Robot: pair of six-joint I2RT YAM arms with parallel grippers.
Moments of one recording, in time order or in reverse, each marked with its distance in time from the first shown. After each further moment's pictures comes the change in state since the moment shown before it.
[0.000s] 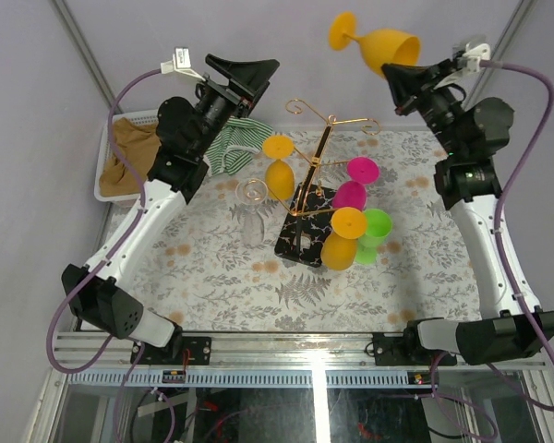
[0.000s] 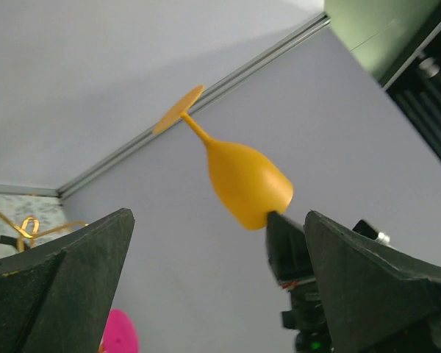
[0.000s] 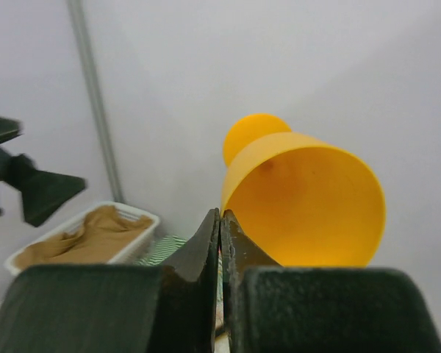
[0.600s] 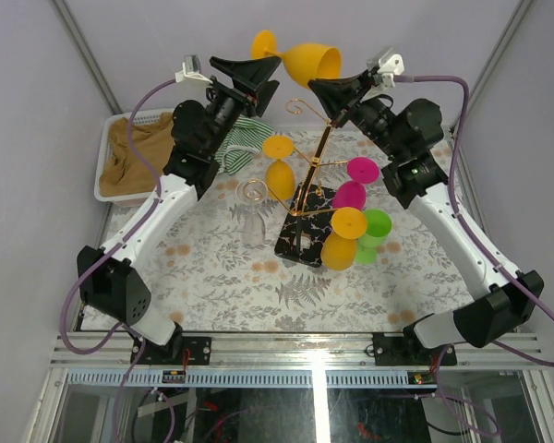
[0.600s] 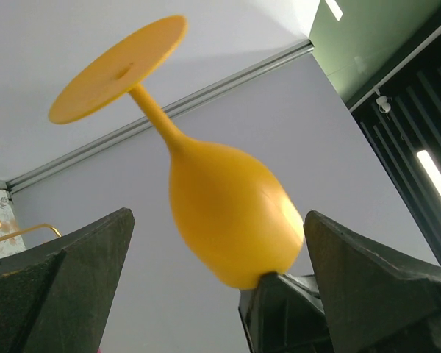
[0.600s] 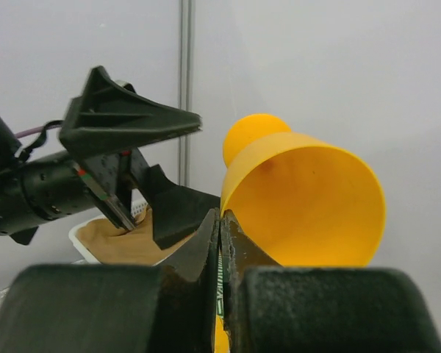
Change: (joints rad) left arm 0.000 0.080 -0.043 0.176 -0.029 -0.223; right arm 0.362 0.127 0.003 0.126 0.044 -0.140
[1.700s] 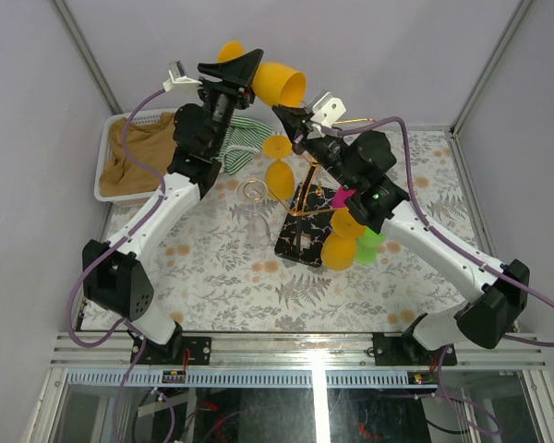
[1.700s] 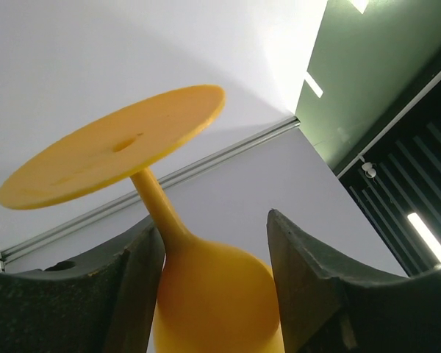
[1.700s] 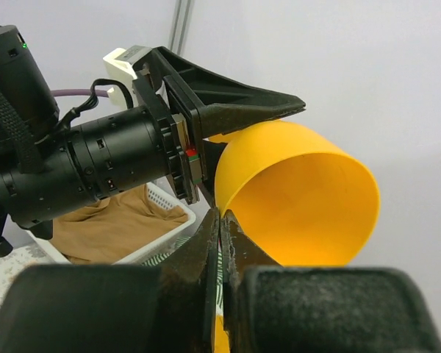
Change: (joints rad) left arm 0.003 0.039 -0.025 0.122 -0.199 -0.017; right arm 0.292 0.016 -0.101 0.072 0.294 -0.355
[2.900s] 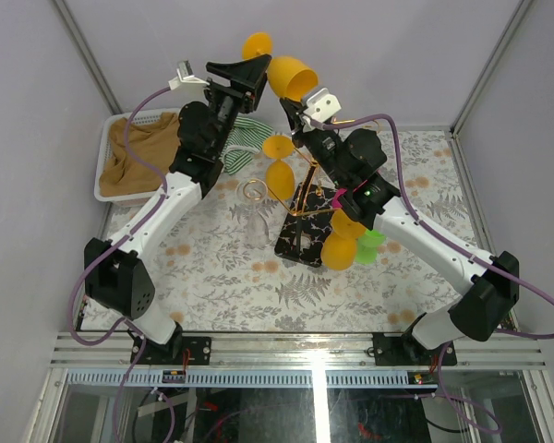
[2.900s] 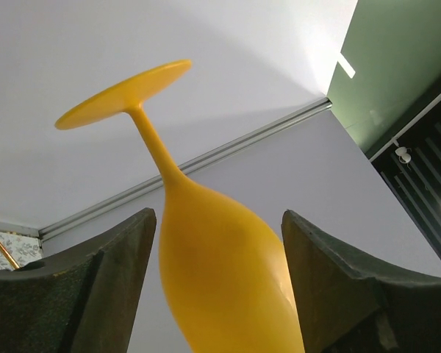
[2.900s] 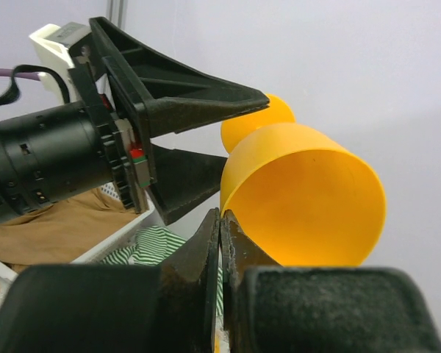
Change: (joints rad) left arm 0.003 0.006 0.006 -0.073 0.020 0.059; right arm 0.006 0.055 0.008 0.044 0.177 -0.061
